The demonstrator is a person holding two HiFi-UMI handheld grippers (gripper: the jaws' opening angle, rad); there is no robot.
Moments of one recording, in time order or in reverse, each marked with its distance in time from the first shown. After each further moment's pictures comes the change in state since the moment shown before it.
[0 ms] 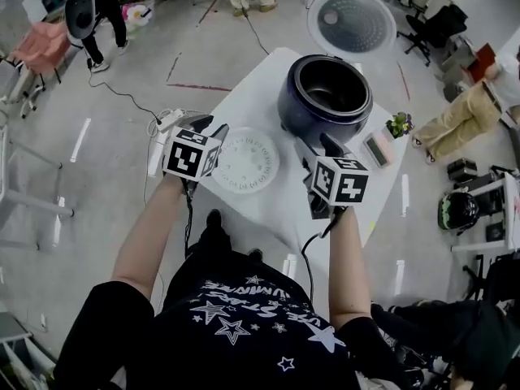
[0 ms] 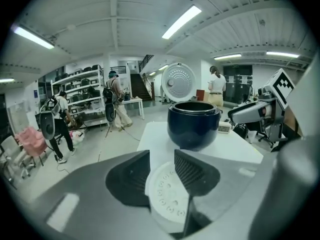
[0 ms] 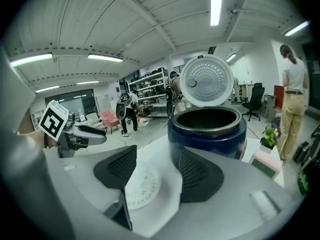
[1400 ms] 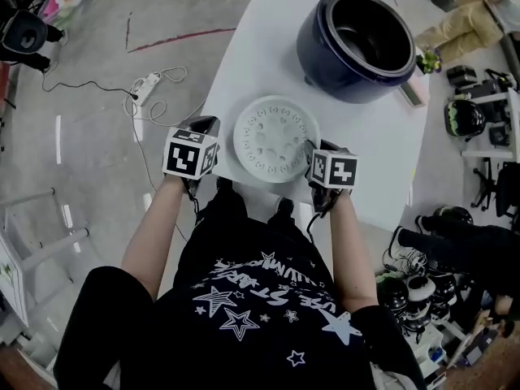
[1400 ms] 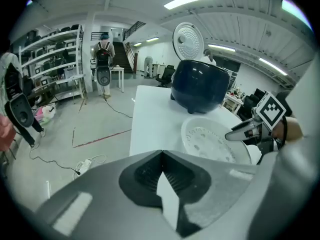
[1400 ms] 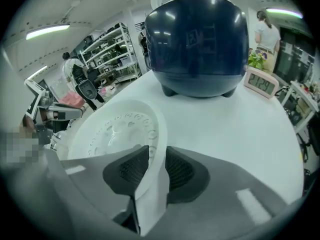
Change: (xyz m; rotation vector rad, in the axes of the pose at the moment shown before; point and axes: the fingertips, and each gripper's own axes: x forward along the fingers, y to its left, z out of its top) left arm 0.094 0.082 -0.136 -0.024 0.284 -0.313; right arm 0.098 0.027 -0.197 0.320 0.478 -0.322
